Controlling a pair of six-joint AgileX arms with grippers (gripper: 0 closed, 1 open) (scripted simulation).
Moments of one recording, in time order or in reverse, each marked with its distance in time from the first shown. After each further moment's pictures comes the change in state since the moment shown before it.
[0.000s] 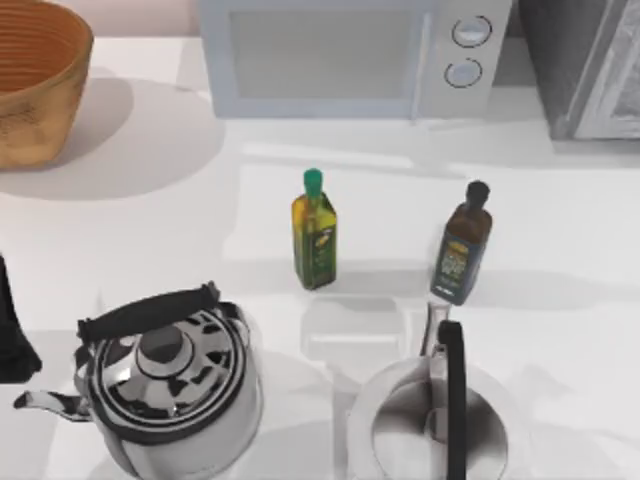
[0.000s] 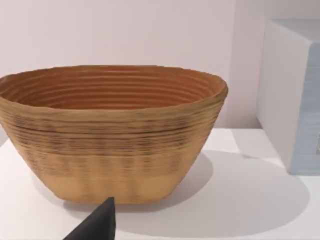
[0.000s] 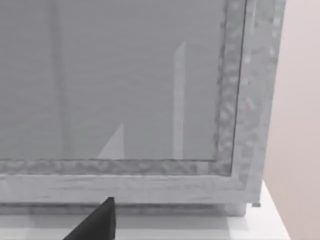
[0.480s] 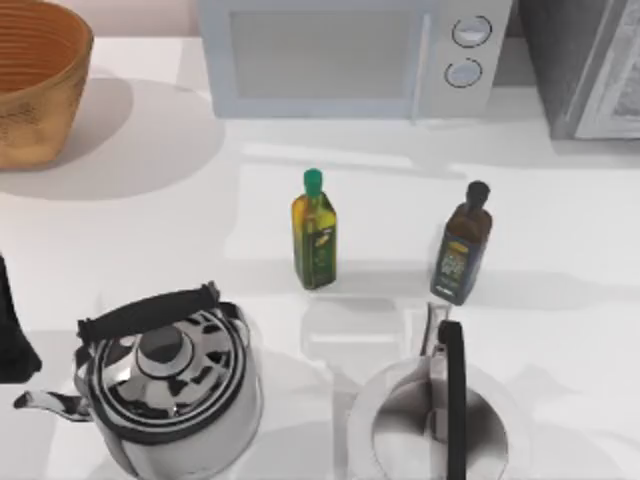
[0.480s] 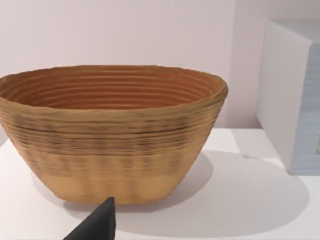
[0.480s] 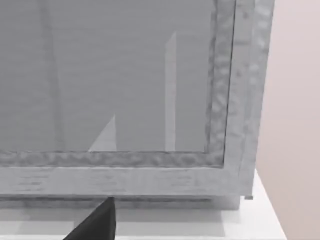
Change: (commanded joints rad) left arm 0.000 0.000 0.000 0.000 0.000 0.000; right arm -0.030 0.049 0.005 0.037 -0.033 0.000
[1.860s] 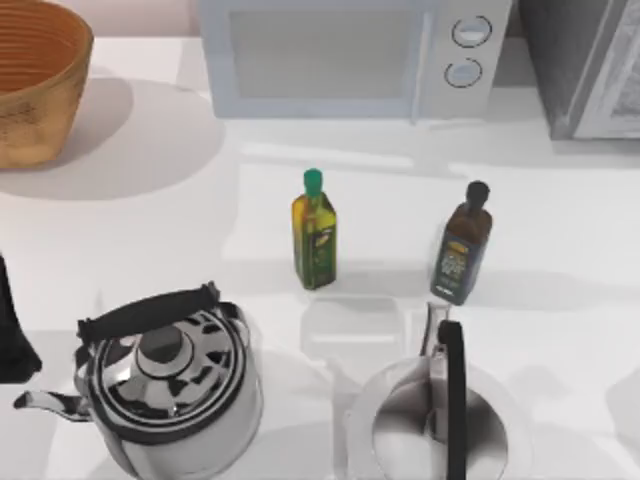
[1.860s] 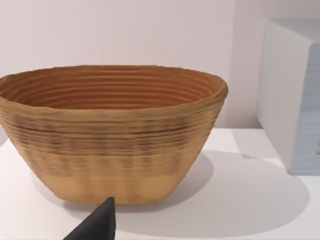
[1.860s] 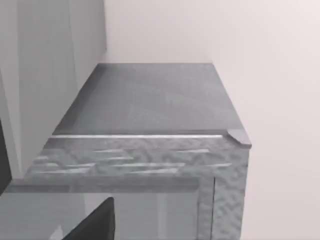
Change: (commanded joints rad) left arm 0.000 0.000 0.000 0.000 0.000 0.000; right arm -0.021 -0.202 1.354 -1.563 -0.025 0.000
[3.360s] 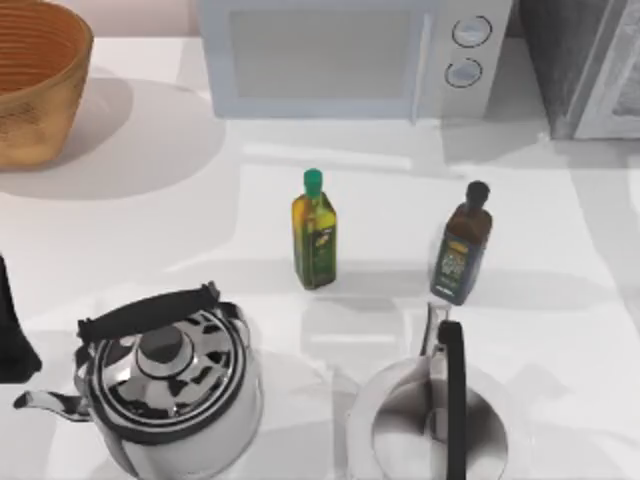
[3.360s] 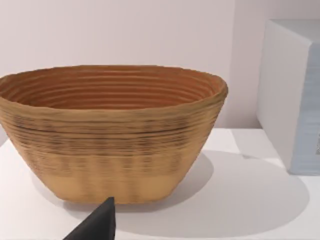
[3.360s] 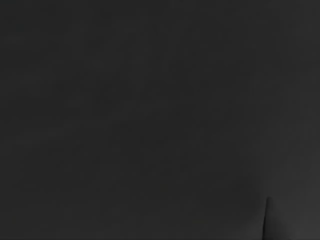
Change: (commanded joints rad) left arm 0.000 0.000 0.000 0.000 0.000 0.000; right arm 1.232 -0.022 0.029 -0.075 1.234 0.001
